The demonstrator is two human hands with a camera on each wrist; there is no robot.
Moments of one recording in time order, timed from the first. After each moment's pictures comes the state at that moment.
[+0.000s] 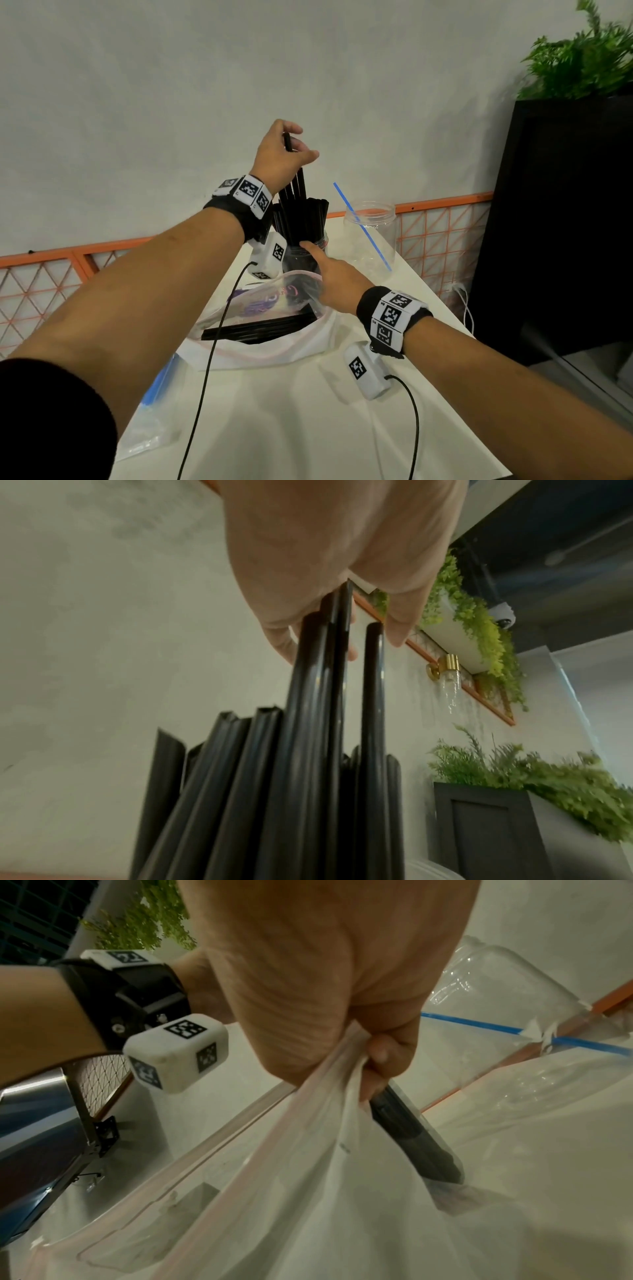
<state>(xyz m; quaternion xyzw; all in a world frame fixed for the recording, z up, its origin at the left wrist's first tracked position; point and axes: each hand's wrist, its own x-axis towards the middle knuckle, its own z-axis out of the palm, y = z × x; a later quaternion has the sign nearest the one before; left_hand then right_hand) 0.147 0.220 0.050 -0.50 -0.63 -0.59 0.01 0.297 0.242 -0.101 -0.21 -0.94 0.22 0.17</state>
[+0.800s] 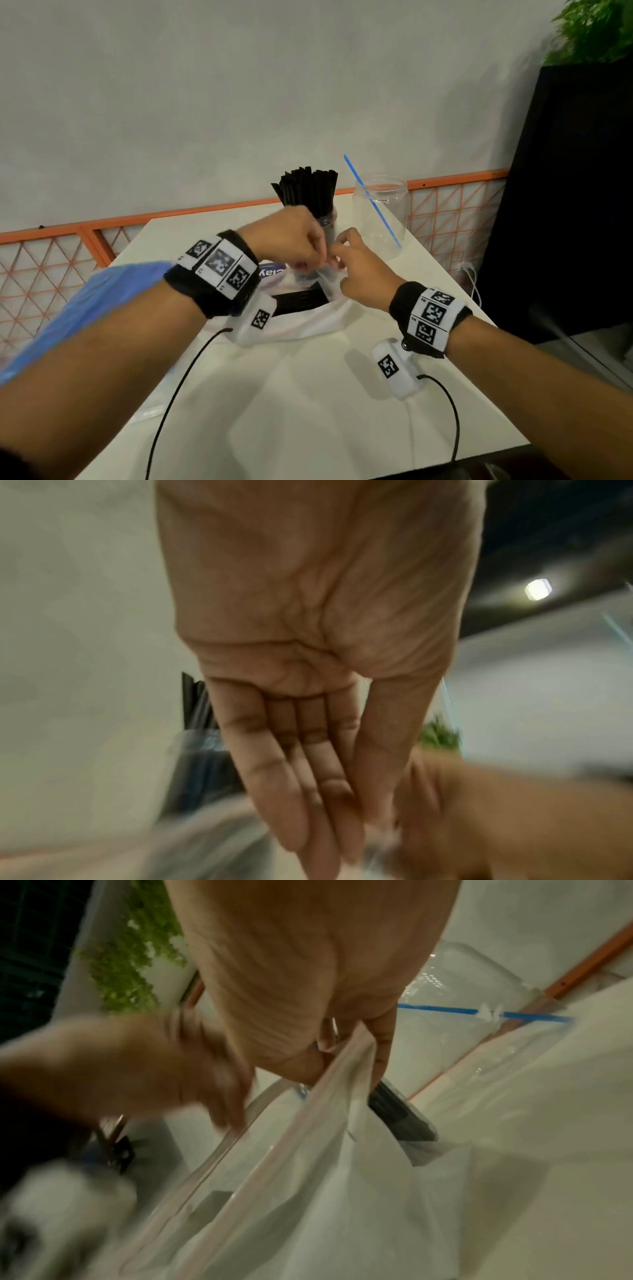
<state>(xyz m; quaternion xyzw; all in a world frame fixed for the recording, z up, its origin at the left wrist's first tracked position) 0.200 0.127 -0.023 -0.63 -0.74 -0.18 -0.16 0.331 0.233 -0.114 -0.15 -0.93 0.25 0.22</state>
